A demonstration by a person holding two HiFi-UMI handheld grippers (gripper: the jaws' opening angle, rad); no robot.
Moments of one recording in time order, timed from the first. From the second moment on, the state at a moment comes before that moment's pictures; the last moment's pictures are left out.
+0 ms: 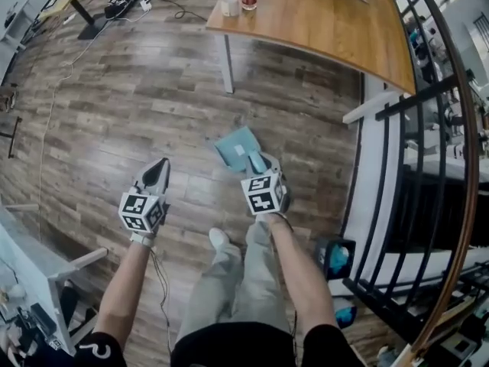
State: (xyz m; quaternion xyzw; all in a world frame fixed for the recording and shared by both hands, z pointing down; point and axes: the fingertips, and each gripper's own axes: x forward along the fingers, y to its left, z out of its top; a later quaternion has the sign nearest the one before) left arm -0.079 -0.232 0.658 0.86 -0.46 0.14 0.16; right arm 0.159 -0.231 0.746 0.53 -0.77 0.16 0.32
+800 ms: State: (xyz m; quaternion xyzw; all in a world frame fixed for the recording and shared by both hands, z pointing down) left arm -0.055 -0.241 0.760 0.86 -0.46 0.13 0.18; right arm 0.147 -0.253 0.862 0.52 -0.77 0.16 0.33
